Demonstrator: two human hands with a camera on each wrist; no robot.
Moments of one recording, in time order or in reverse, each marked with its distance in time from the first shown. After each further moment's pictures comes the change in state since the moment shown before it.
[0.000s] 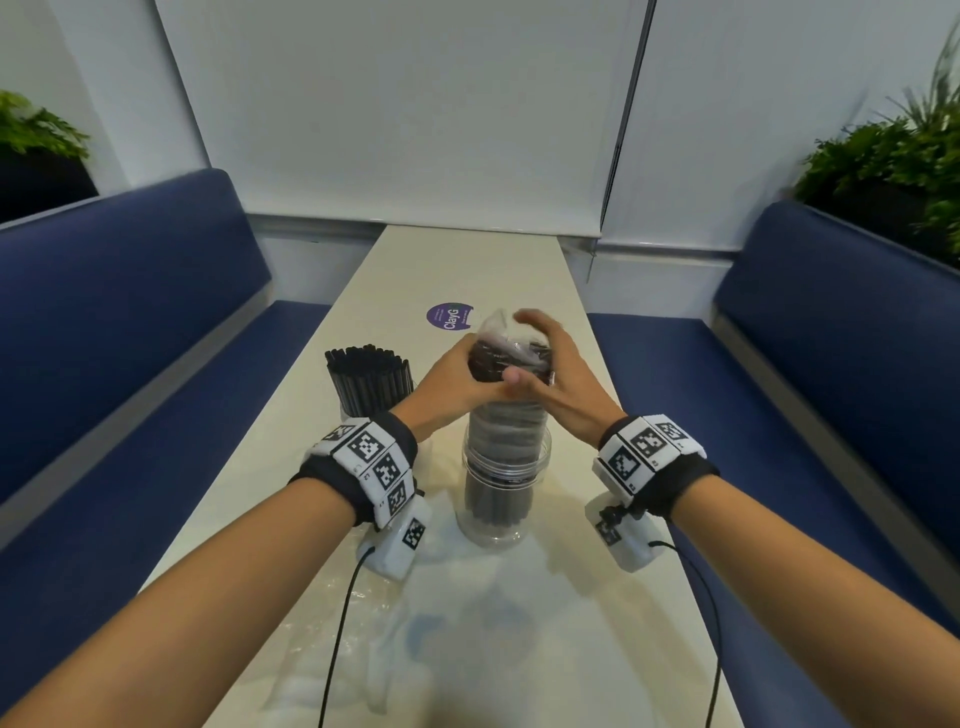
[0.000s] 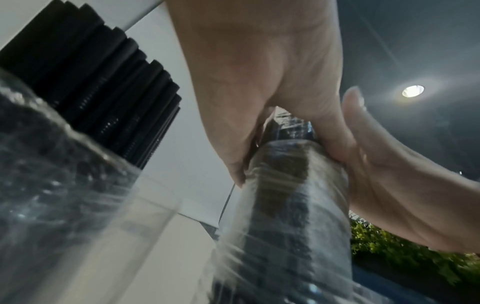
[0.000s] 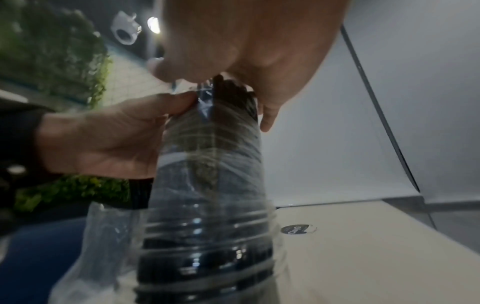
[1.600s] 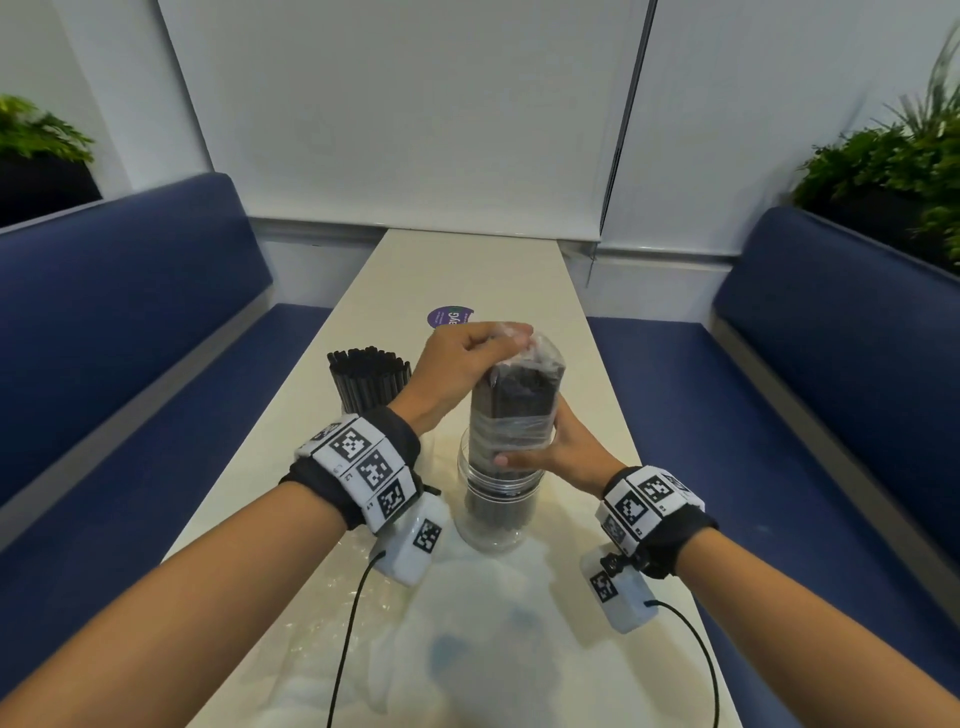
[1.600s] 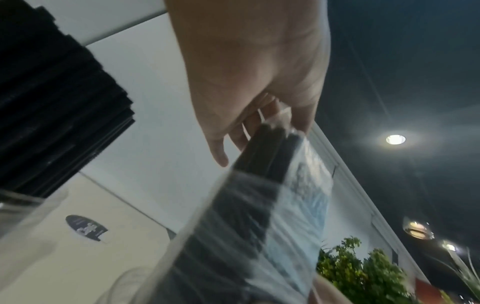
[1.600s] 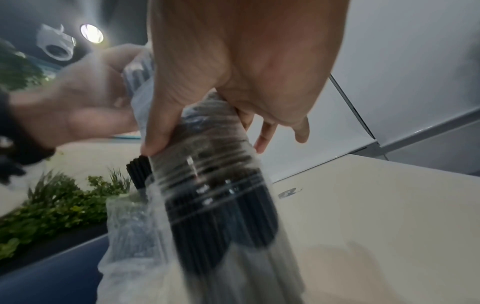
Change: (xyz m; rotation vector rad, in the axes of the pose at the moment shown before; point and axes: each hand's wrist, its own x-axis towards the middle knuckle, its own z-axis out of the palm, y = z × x) left_hand -0.012 0.039 0.001 -0.163 0.096 0.108; right_hand -0.038 0.018 0.020 0.294 -0.108 0.188
